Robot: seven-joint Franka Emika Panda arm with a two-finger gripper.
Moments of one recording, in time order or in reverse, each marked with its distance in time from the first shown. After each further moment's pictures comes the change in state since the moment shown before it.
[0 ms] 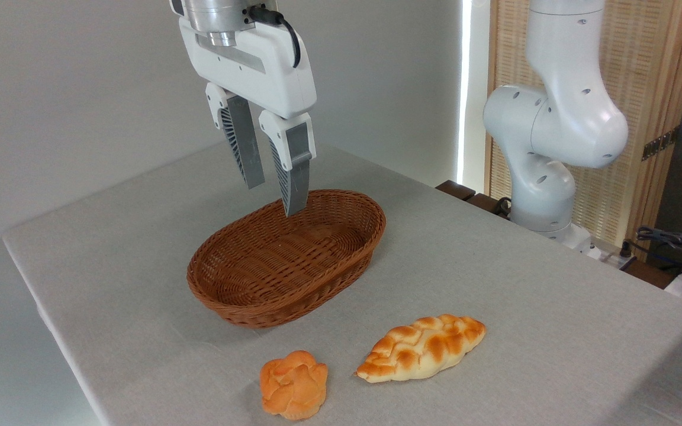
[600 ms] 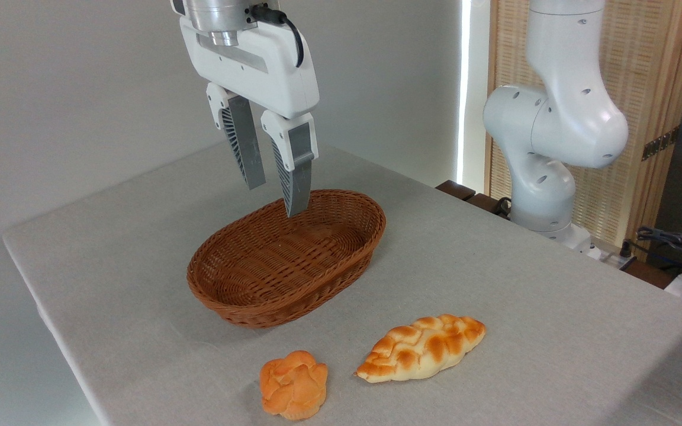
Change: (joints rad) arm 0.003 -0.001 0.004 0.001 0.000 0.000 0.000
